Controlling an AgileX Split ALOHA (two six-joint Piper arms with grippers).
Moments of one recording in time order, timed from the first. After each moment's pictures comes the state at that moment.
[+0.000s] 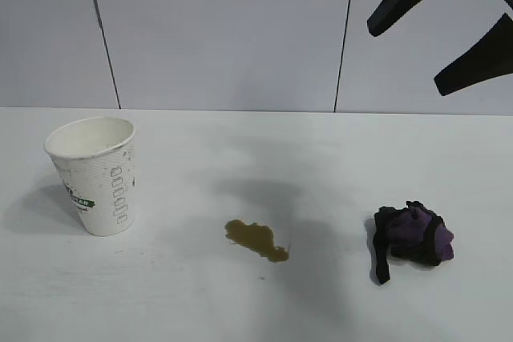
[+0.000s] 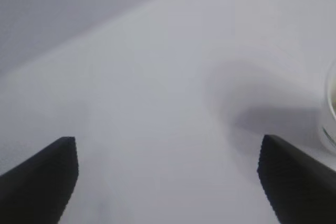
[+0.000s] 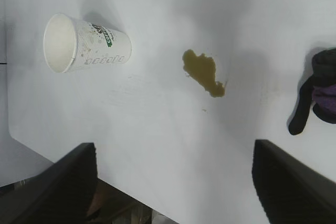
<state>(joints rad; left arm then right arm) 0.17 1.09 -0.91 -0.41 0.33 0.94 0.07 1.43 -1.10 0.69 1.00 -0.21</state>
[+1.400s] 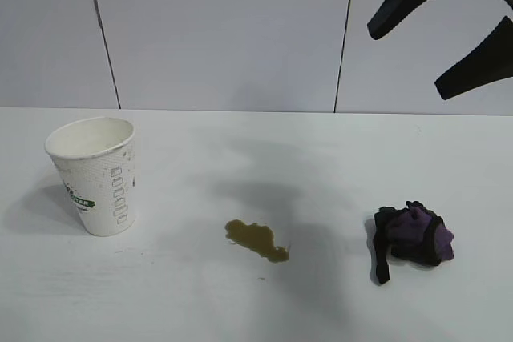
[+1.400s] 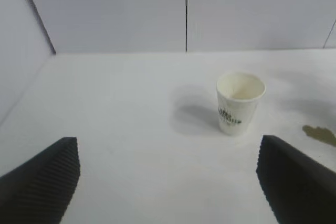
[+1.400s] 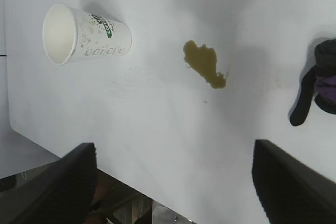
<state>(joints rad) 0.09 -0.02 -0.64 -0.13 1.17 0.13 0.07 1.43 -1.10 0.69 1.02 -0.21</state>
